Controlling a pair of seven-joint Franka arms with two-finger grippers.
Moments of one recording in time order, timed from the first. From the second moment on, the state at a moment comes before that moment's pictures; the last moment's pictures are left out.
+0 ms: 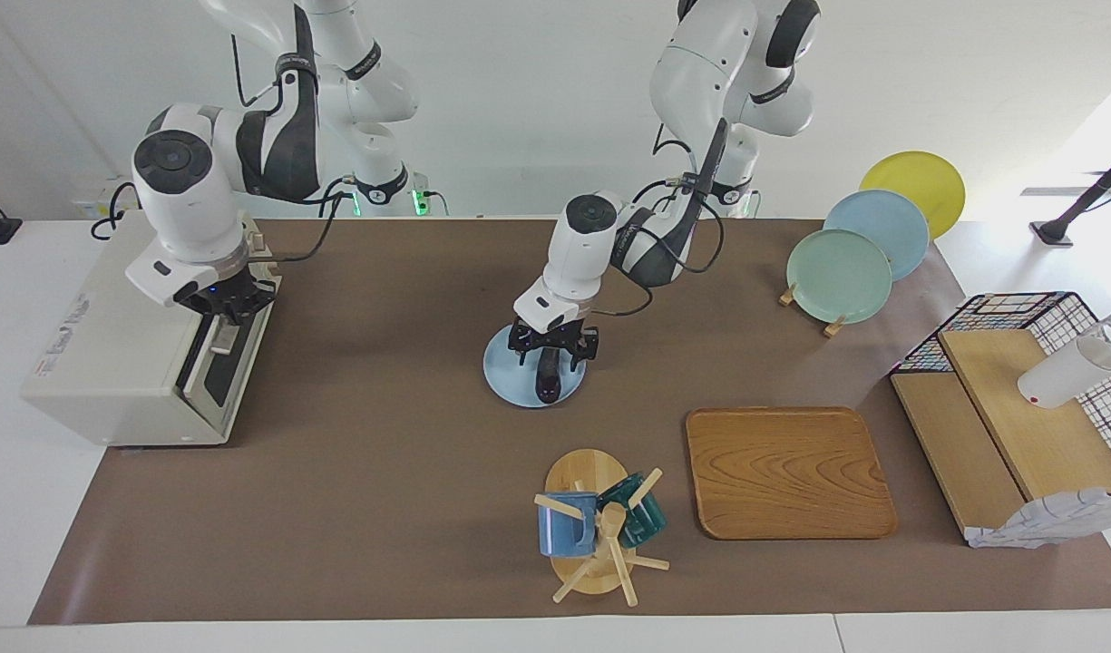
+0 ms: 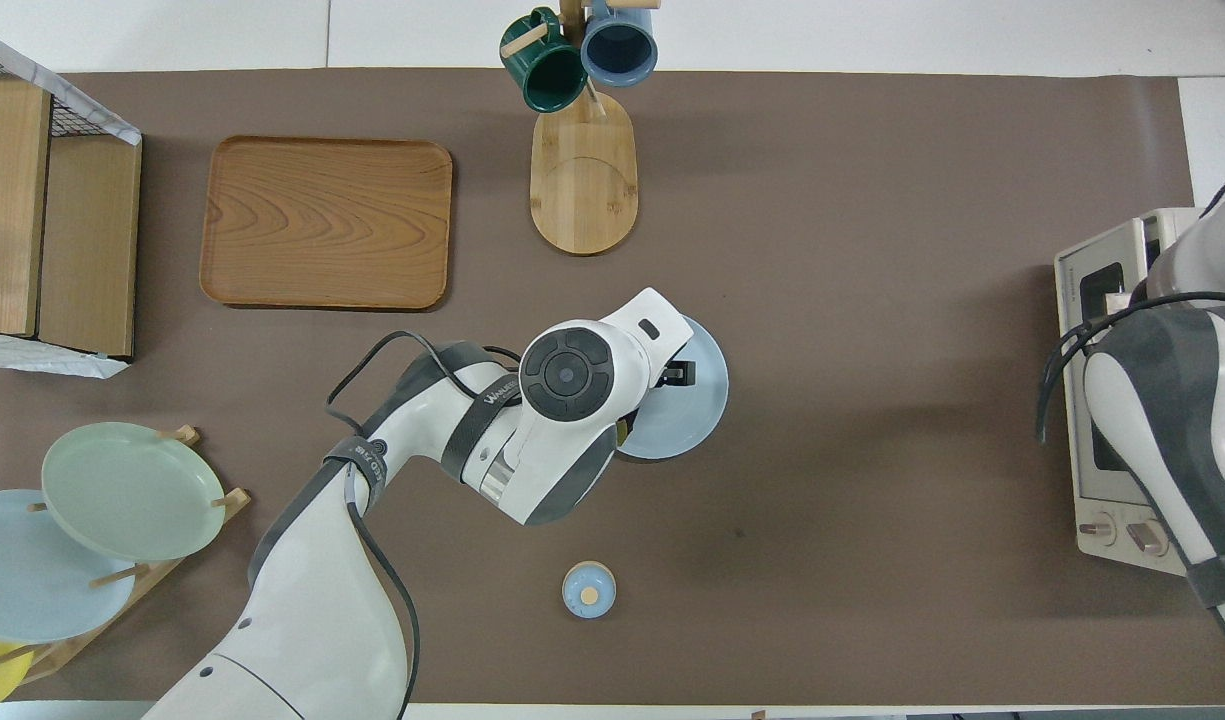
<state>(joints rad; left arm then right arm) -0.69 0.44 -0.08 -1.85 -0.06 2.50 -0.58 -0.06 0.04 -0.03 -1.92 -0.30 1.84 -0.14</state>
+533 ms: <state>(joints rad) -0.69 0.44 -0.08 -1.85 -0.06 2.50 -0.61 -0.05 0.02 -0.01 -1.72 -0.10 1.61 -0.15</state>
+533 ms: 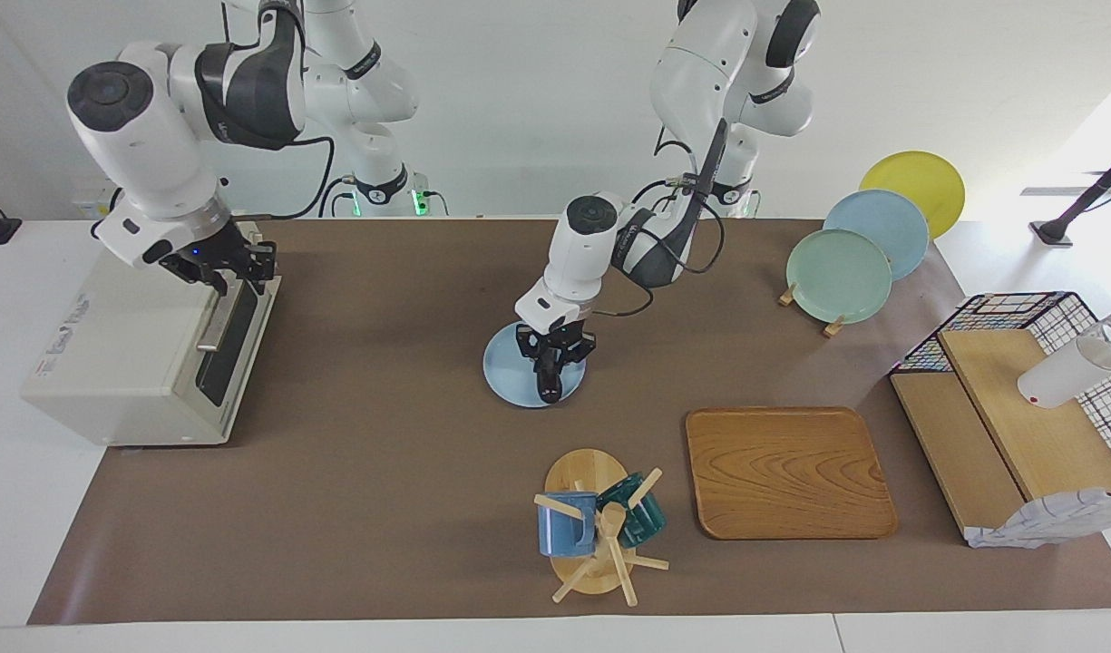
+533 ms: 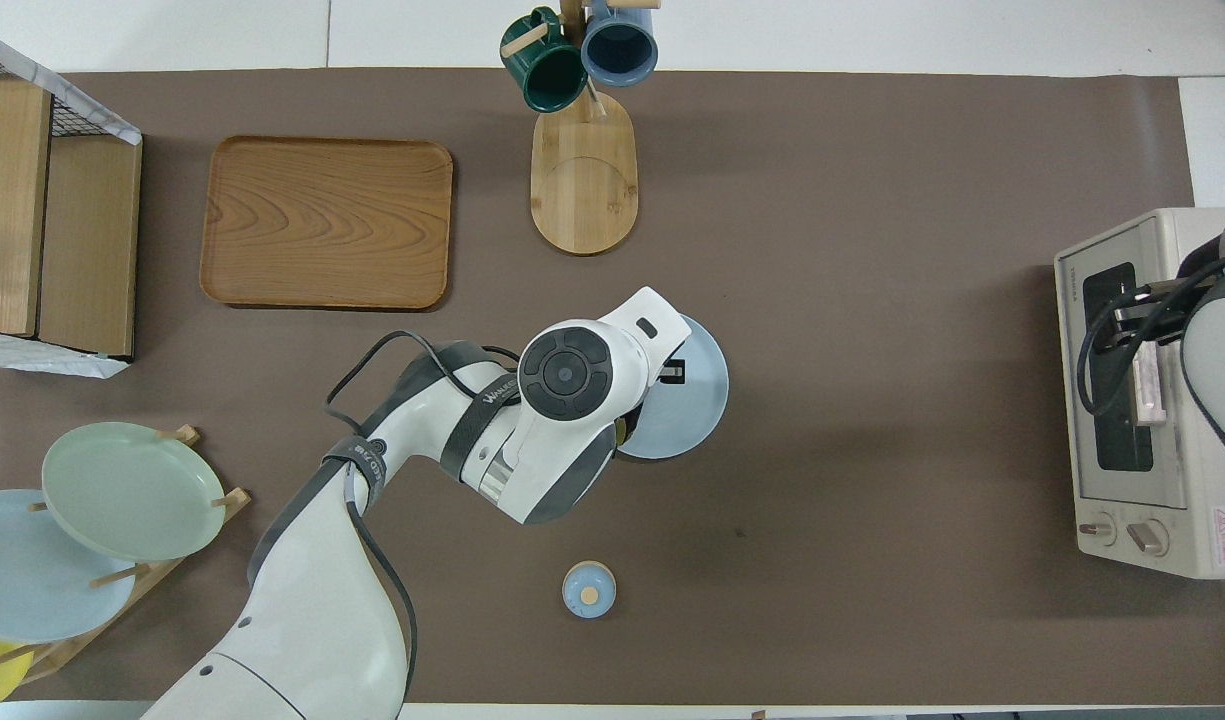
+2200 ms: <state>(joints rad) -0.11 0.60 -0.05 -1.51 -0.09 2.31 -0.14 0.05 -0.01 -0.09 -1.71 -0.02 1.57 -0.14</state>
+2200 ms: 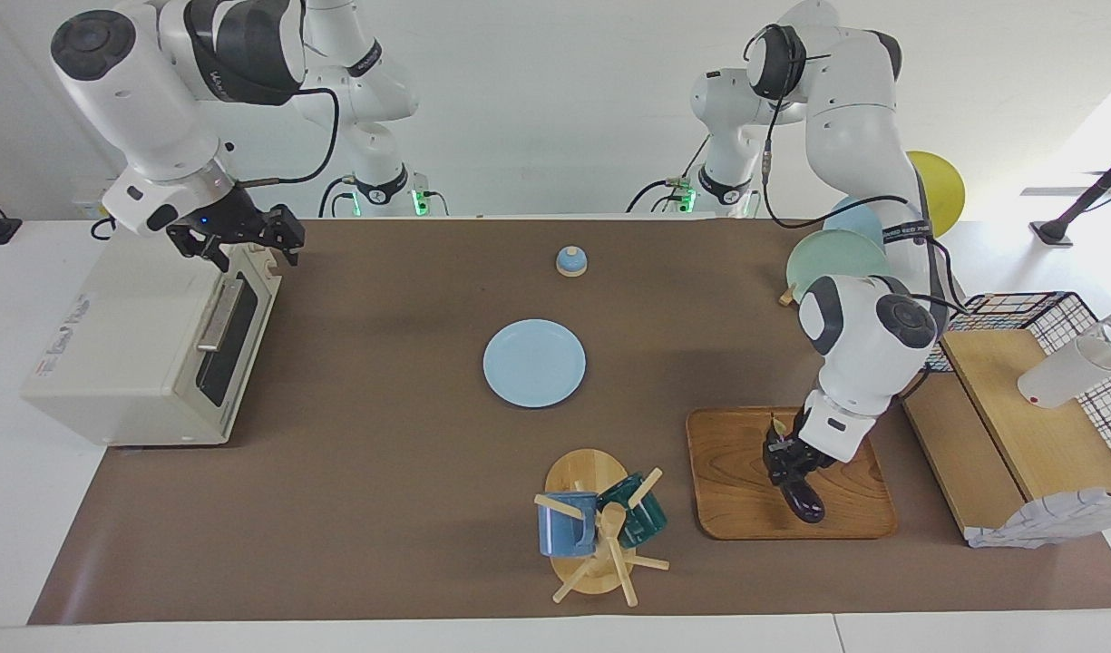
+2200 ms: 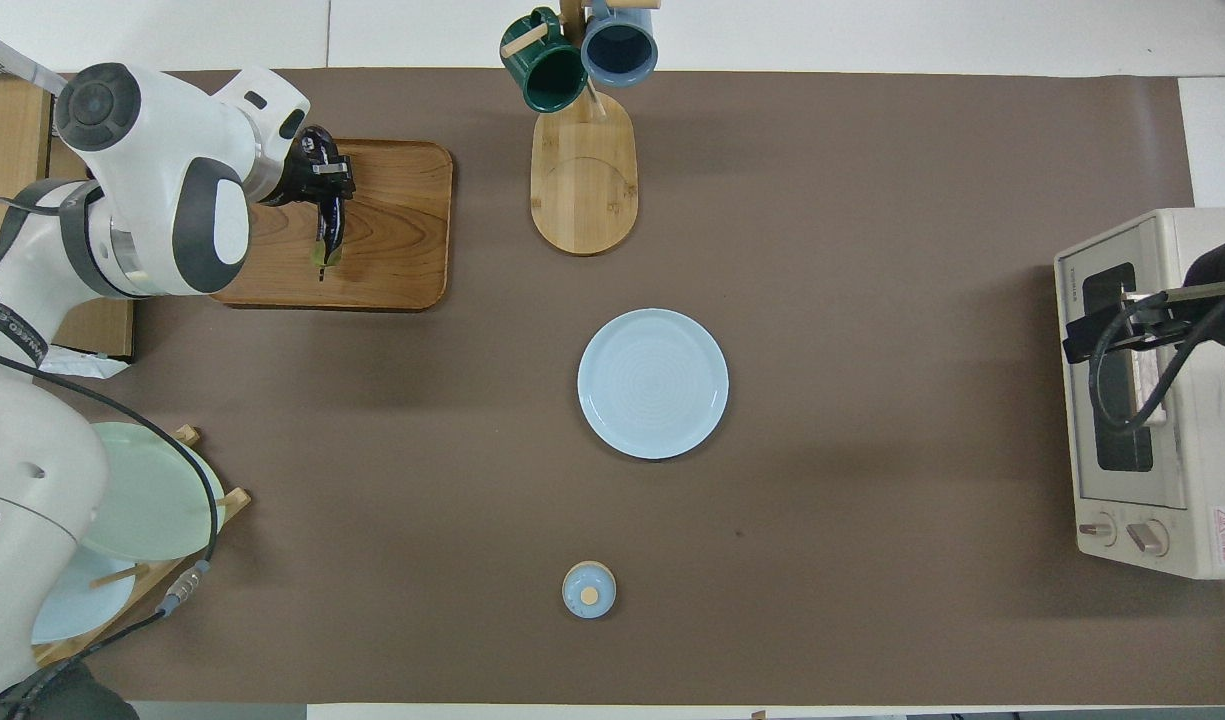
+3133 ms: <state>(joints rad) -0.10 0.48 -0.05 -1.48 -0.09 2.09 -0.12 0.05 -0.01 -0.09 -1.71 -0.02 1.57 -0.14</state>
